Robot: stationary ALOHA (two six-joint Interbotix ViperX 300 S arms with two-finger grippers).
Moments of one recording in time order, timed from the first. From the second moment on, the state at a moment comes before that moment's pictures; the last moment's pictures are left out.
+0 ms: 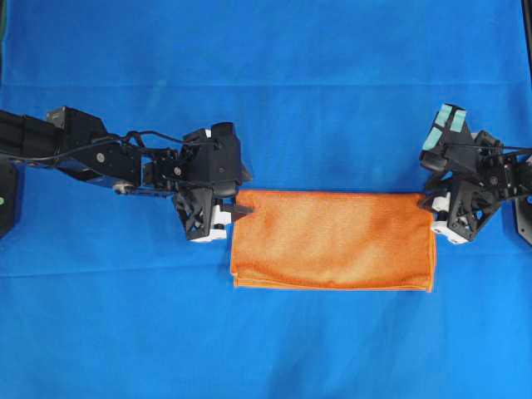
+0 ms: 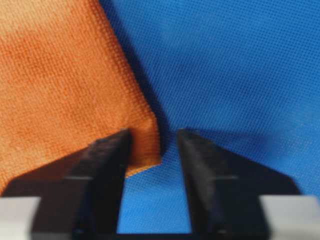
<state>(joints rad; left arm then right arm) 0.03 0.24 0.71 -0.03 -0.16 -0.01 -0.02 -0.35 1.20 -0.19 0.25 0.62</state>
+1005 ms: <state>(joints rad) 0.03 -0.05 0.63 -0.03 0.19 -0.02 -0.01 -0.73 1.11 -0.19 0.52 0.60</state>
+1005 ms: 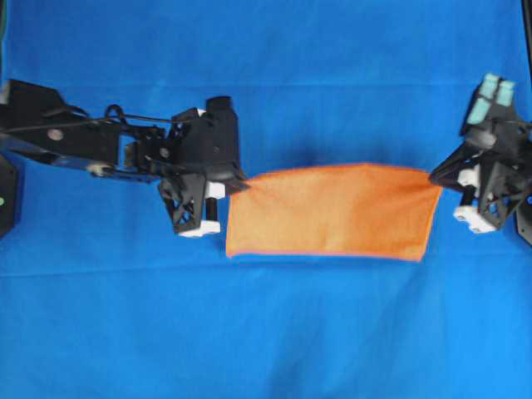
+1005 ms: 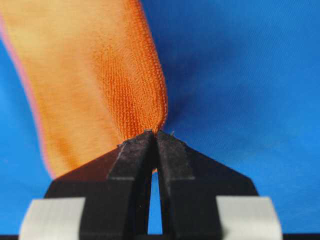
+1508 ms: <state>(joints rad) -0.01 -0.14 0.63 -0.03 0.15 -0.01 -0.01 -0.89 1.07 -0.27 0.56 0.62</state>
